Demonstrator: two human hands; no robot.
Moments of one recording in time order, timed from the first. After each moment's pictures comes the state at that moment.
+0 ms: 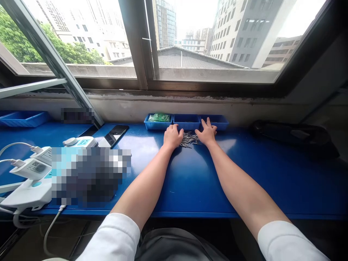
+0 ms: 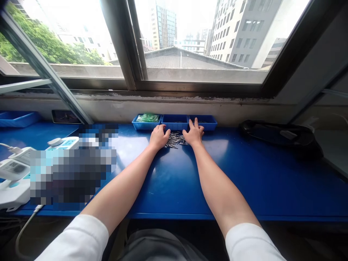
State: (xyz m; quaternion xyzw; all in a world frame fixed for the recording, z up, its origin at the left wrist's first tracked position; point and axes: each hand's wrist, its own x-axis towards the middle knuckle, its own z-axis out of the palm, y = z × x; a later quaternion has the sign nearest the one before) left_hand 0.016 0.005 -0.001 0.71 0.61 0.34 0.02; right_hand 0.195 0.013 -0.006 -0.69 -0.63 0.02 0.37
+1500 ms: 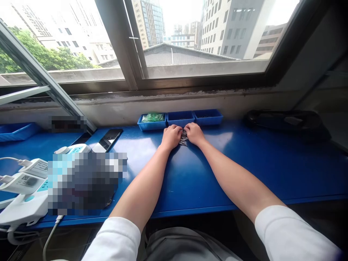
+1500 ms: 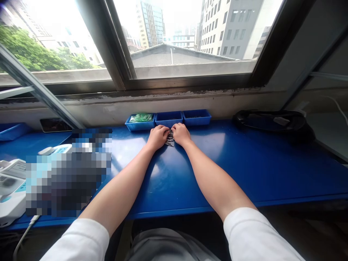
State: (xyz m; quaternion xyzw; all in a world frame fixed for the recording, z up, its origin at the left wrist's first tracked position) left_hand 0.021 0.000 -0.001 0.81 0.52 0.27 -0.02; right_hand 0.169 0.007 -0.008 -0.59 -0.72 0.07 0.35
